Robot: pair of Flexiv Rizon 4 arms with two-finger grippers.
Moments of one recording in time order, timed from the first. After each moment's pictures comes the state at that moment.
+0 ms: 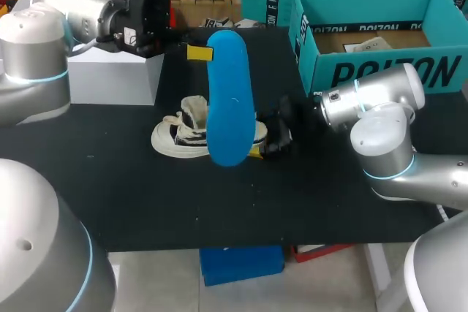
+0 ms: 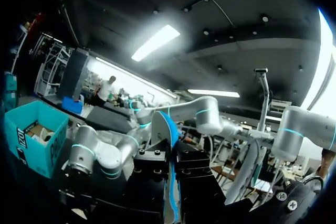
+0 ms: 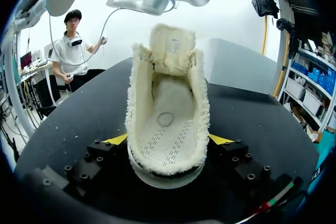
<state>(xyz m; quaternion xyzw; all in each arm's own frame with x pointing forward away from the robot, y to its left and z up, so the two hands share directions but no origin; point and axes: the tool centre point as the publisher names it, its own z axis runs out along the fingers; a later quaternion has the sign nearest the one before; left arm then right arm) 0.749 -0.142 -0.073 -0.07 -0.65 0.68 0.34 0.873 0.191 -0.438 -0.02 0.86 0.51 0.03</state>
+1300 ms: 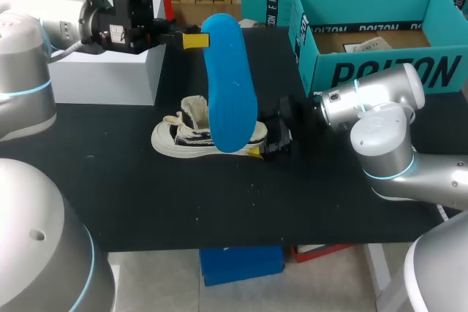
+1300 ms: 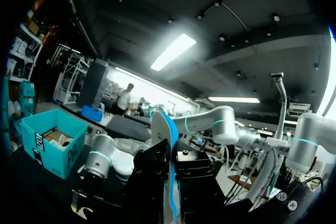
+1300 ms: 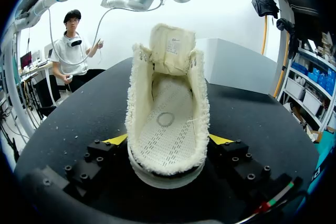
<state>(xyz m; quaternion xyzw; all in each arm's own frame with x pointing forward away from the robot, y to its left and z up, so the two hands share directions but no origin) 0.755 -0.139 -0.053 -0.01 -0.66 0.70 0.27 0.873 0.190 -0.438 -0.02 0.86 0.51 0.03</state>
